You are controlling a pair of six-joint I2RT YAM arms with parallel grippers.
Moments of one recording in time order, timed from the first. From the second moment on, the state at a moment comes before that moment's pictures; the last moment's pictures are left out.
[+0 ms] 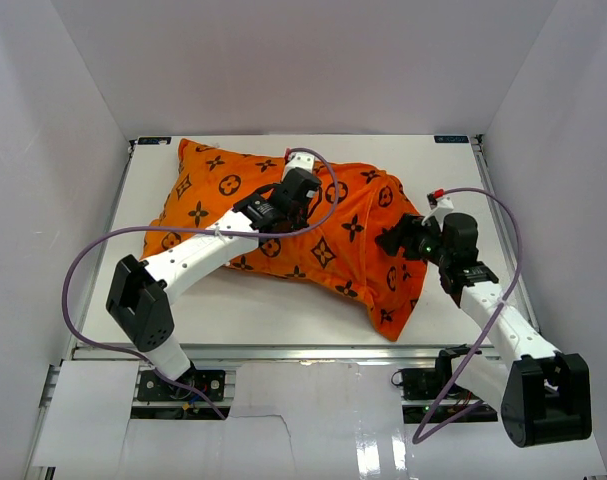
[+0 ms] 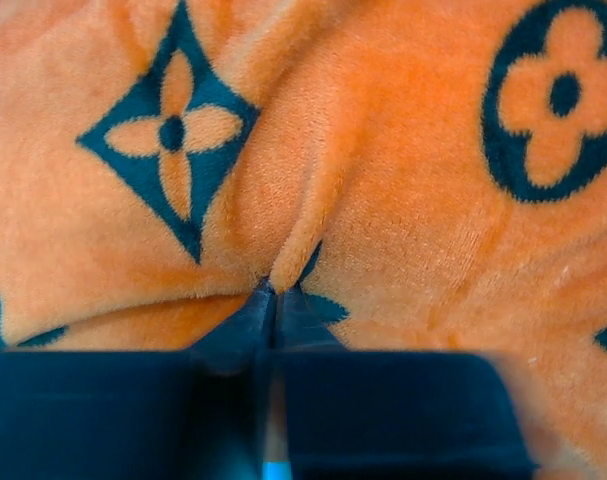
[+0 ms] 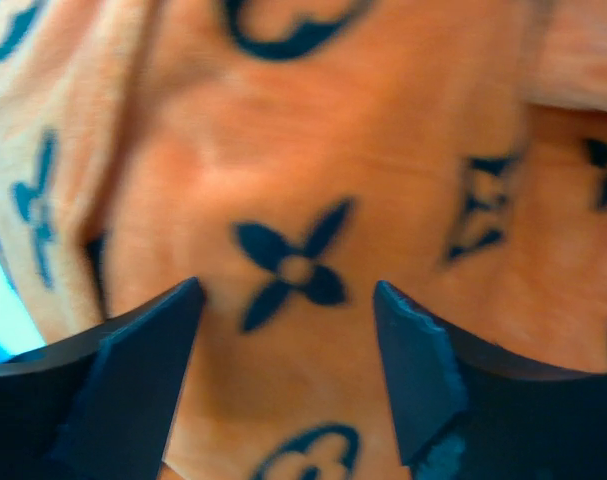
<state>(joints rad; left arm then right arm) -0.80 1.65 1.46 -0.58 -0.49 -0.39 0.14 1.01 0.54 0.04 -0.42 0.39</state>
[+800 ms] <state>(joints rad) -1.03 2.07 2.02 -0.75 -0.52 -0.35 0.26 1.06 0.54 0.14 -0.35 0.42</state>
